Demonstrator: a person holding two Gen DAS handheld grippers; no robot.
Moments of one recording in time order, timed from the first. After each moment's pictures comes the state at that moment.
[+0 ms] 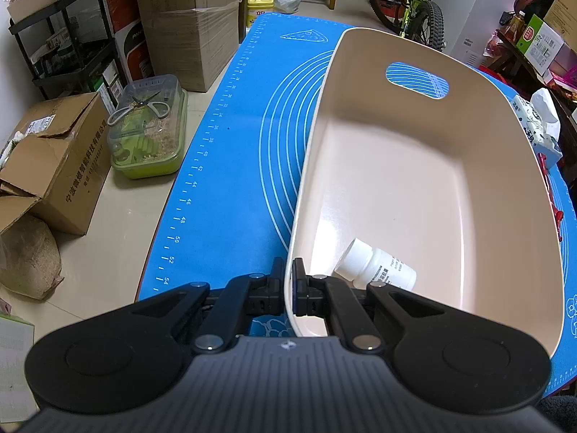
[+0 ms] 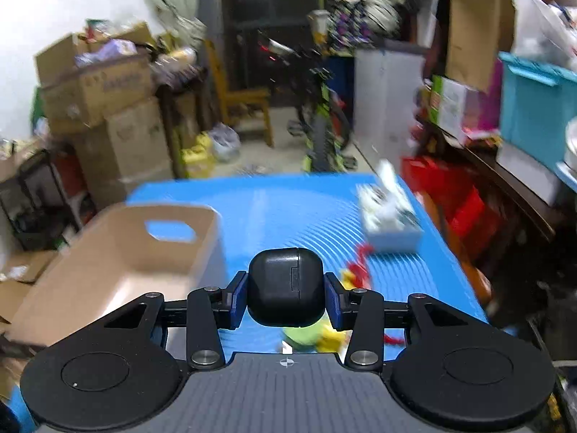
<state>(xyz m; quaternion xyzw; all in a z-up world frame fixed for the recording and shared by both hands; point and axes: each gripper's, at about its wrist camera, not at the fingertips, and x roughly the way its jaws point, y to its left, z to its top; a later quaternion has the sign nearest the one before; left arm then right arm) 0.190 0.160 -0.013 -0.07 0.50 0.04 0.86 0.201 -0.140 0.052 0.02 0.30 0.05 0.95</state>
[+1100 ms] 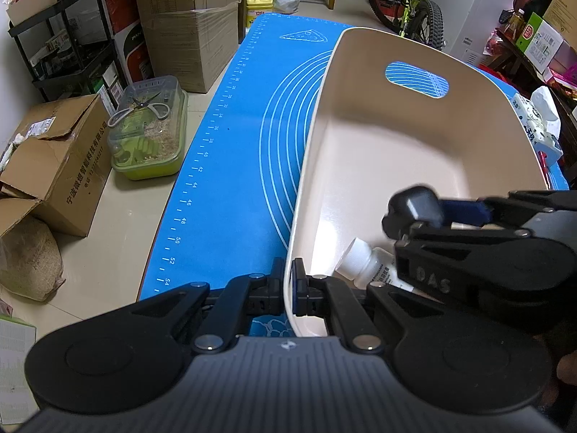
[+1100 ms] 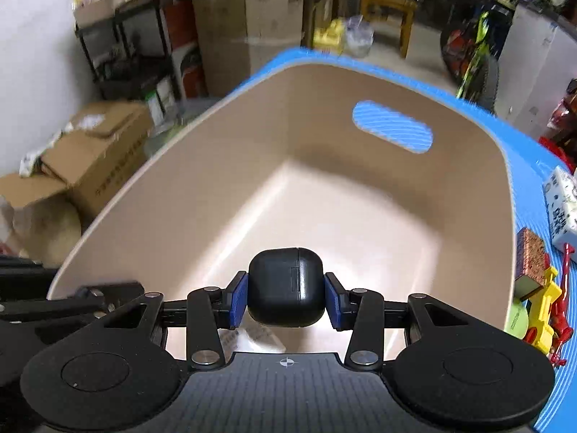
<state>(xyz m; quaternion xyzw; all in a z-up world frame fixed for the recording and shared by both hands) 0.191 0.158 -0.013 -0.06 0.50 0.05 0.86 0.254 0.063 -0.025 -0.11 0.48 0.21 0.84</state>
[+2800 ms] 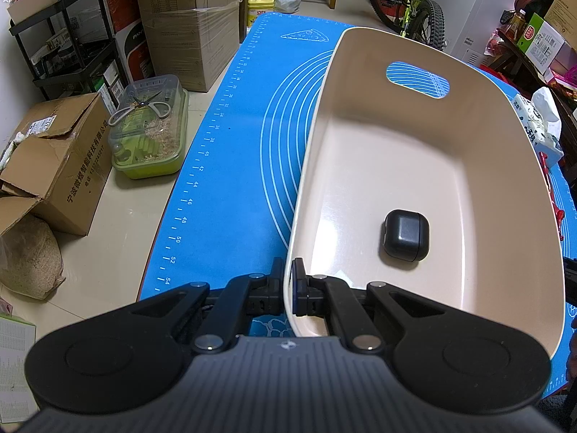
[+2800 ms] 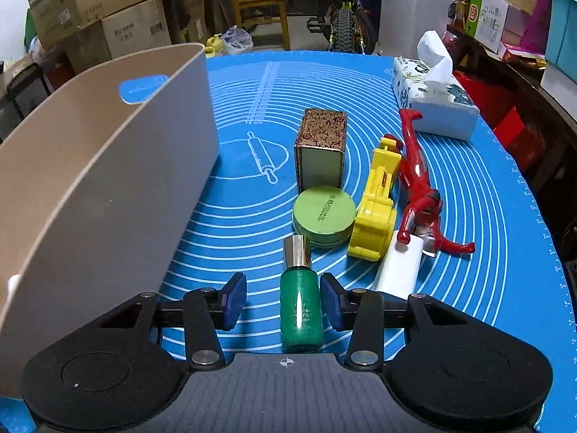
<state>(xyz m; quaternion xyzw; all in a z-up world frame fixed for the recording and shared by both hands) 0.191 0.161 -0.013 -0.07 0.50 0.05 0.86 0.239 -0.133 -0.073 0.00 0.45 0.07 0.89</state>
